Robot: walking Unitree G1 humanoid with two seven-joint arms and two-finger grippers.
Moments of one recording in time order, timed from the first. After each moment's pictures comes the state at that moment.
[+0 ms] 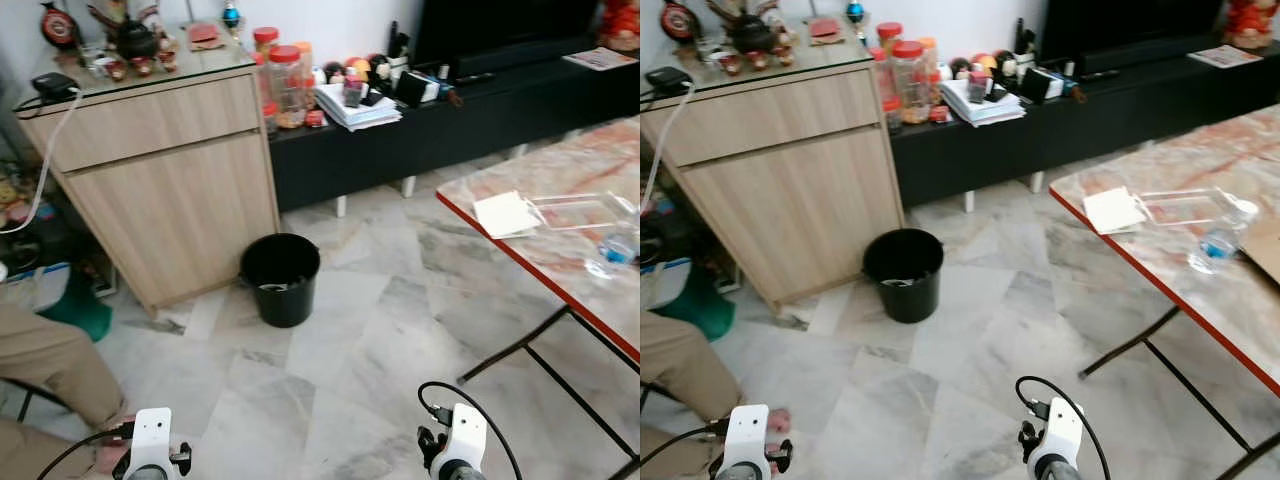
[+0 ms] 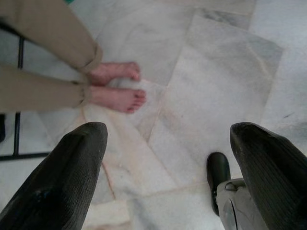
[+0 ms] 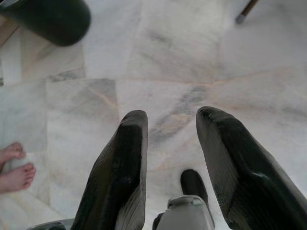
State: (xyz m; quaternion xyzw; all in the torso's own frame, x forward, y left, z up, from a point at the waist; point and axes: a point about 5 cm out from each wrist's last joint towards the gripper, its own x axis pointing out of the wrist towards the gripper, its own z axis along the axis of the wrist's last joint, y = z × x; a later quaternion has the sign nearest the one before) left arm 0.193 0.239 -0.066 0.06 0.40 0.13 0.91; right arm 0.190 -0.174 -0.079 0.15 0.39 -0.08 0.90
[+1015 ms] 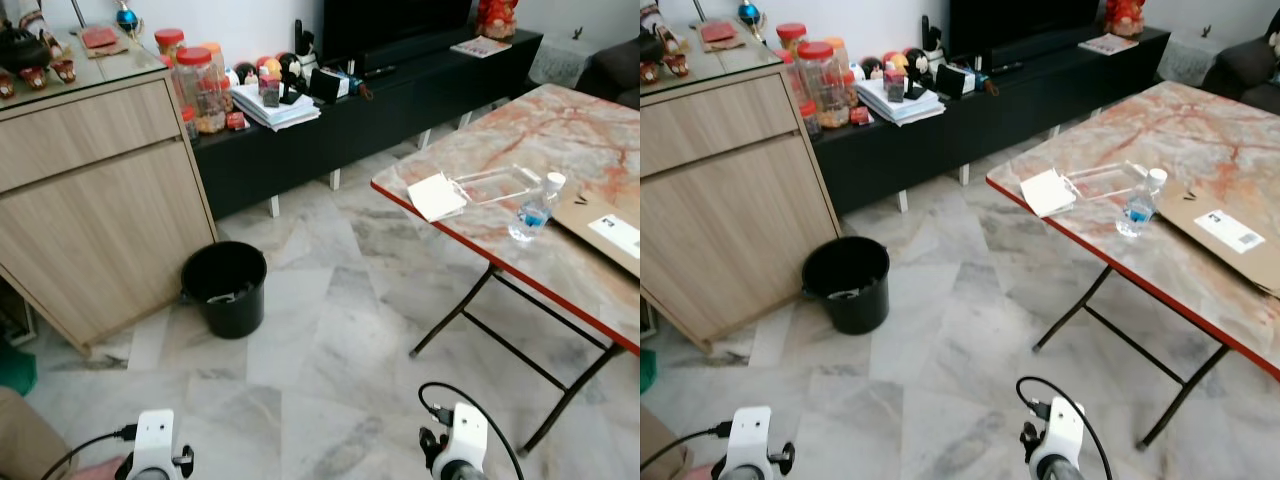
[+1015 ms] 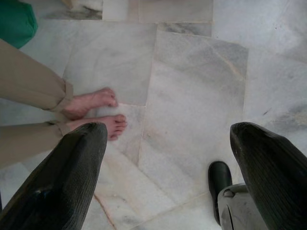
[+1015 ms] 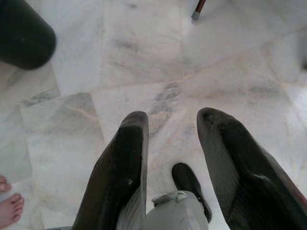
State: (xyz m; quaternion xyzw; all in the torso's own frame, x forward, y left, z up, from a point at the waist) left arm 0.191 0.237 -0.068 0.06 0.40 0.13 0.90; right arm 0.190 -0.176 -0.079 0.14 0.40 -0.08 0.90
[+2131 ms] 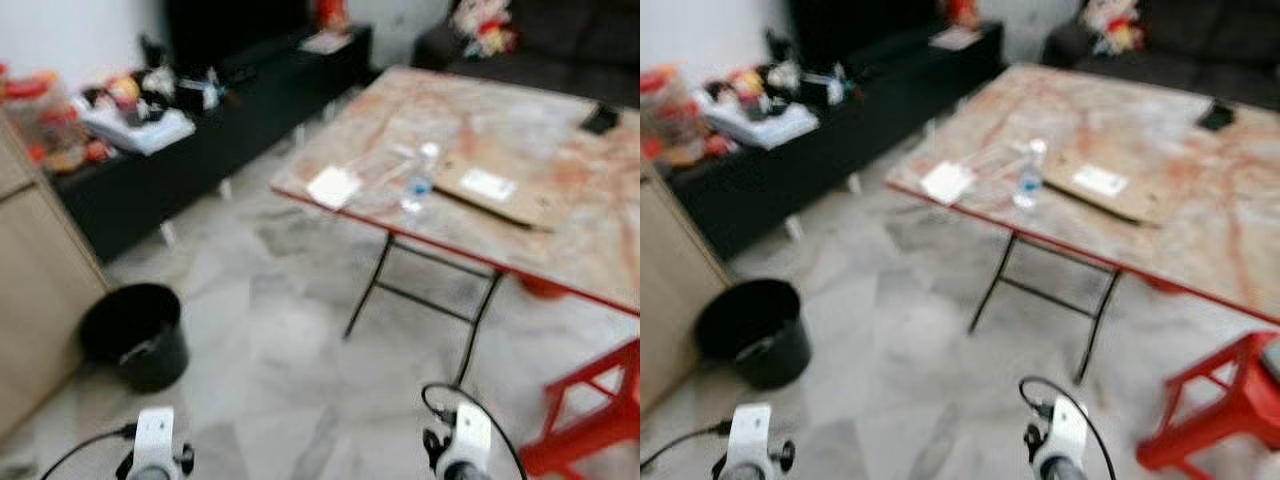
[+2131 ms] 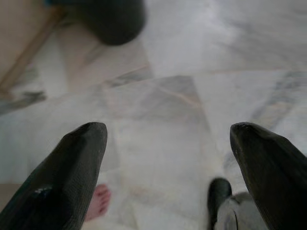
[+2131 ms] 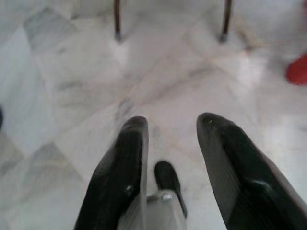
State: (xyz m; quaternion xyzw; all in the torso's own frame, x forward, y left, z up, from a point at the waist) left arm 0.185 0.240 -0.070 0.06 0.41 0.14 0.90; right arm 0.192 -0.175 -0.079 0.14 0.40 -0.08 0.90
